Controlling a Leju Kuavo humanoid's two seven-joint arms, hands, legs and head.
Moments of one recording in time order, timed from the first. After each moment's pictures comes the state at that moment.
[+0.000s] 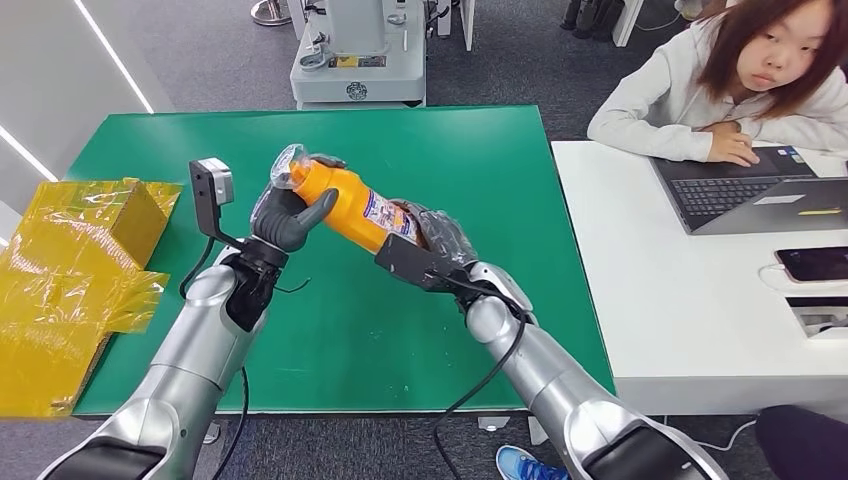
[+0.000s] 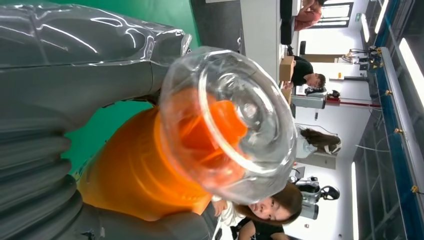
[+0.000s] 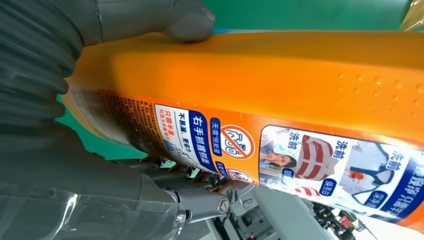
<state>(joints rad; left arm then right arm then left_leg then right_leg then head) -0.71 -0.09 -0.32 -0.75 0.22 -0.39 -0.28 -0.71 0.18 0.57 -0.74 0.47 -0.08 -0.42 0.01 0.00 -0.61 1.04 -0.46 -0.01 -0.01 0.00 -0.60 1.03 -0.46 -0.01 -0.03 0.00</state>
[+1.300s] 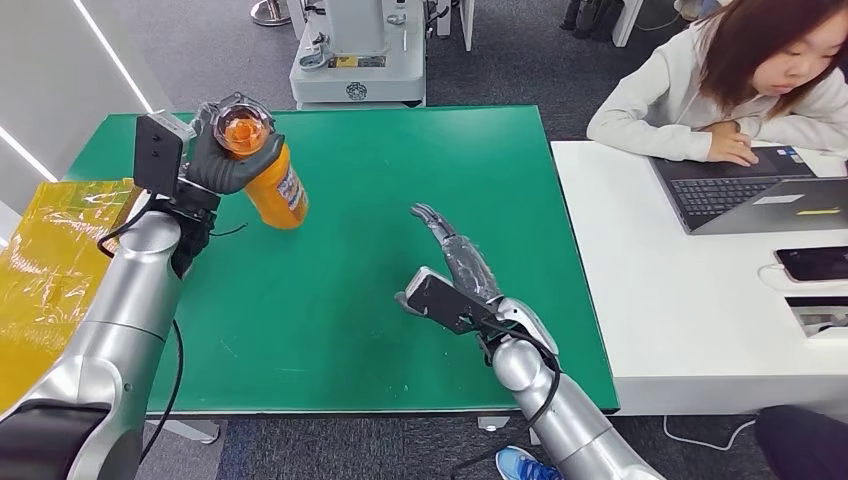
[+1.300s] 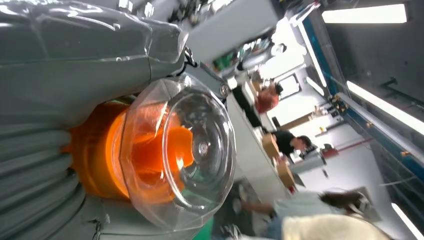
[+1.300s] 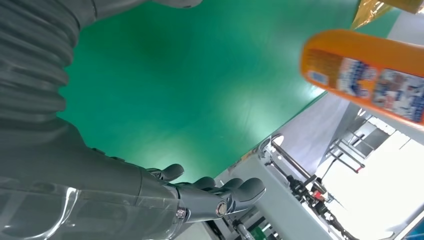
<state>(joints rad) -0.88 0.06 -0.30 -0.78 -0.17 -0.20 -0.41 -0.45 0.09 0.53 -1.14 0.47 -0.03 -0.45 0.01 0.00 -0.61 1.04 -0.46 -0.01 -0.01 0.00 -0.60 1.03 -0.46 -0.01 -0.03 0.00</state>
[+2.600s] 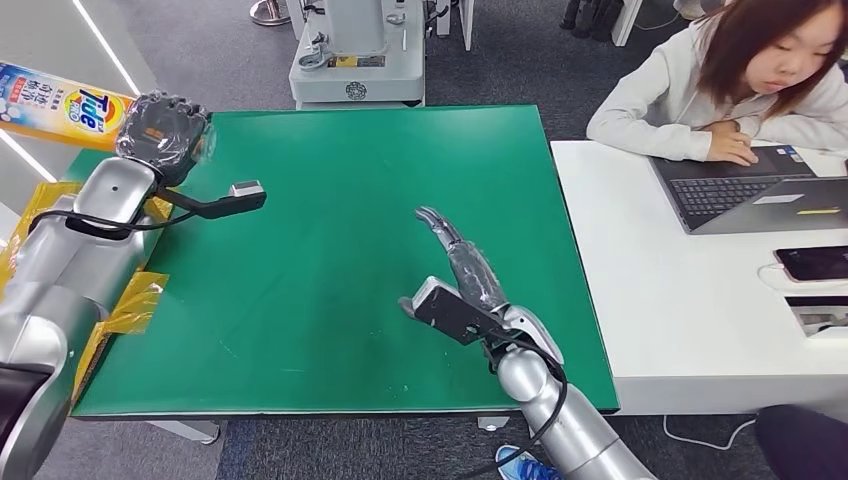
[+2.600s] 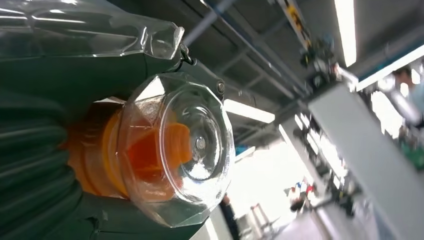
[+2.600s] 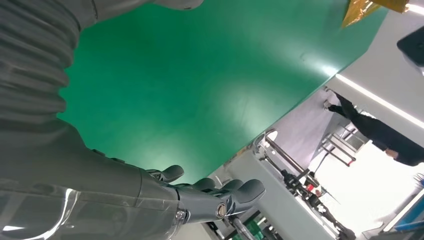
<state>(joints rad) -1.07 0.25 -0.60 -0.47 -1.56 0.39 -0.04 -0.41 0.07 0.54 -1.20 0.46 -0.05 -0.46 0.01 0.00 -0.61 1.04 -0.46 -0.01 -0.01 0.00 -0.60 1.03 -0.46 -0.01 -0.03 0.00</state>
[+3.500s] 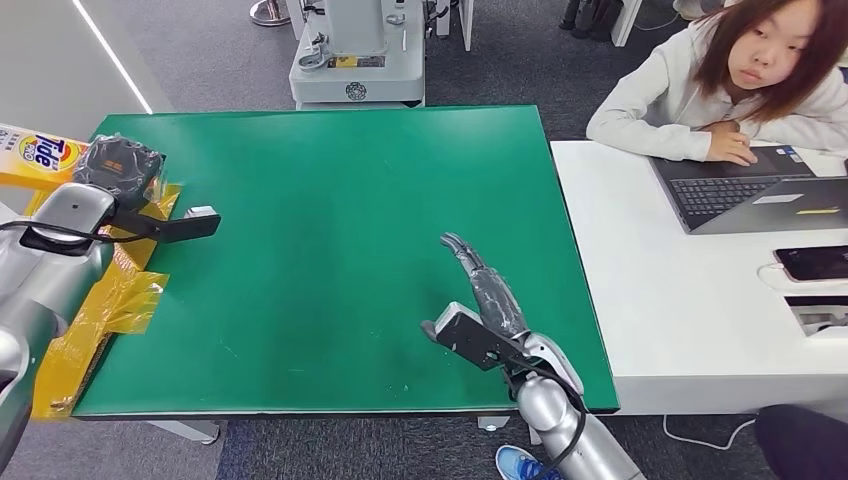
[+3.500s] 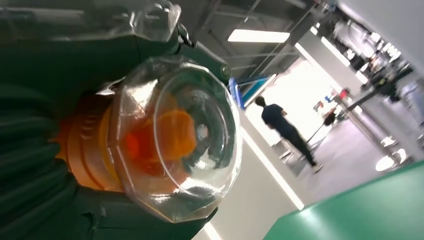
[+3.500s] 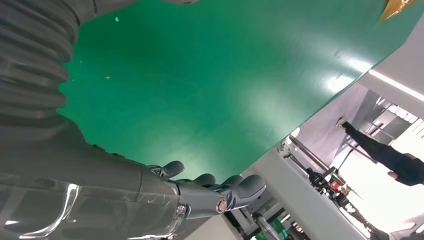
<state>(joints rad) -1.07 0.36 -0.62 -0.34 -1.55 0.26 -0.06 -0.29 0.01 0.50 -1.28 0.48 -0.06 -0.45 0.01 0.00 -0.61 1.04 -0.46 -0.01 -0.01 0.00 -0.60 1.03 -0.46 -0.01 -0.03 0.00</state>
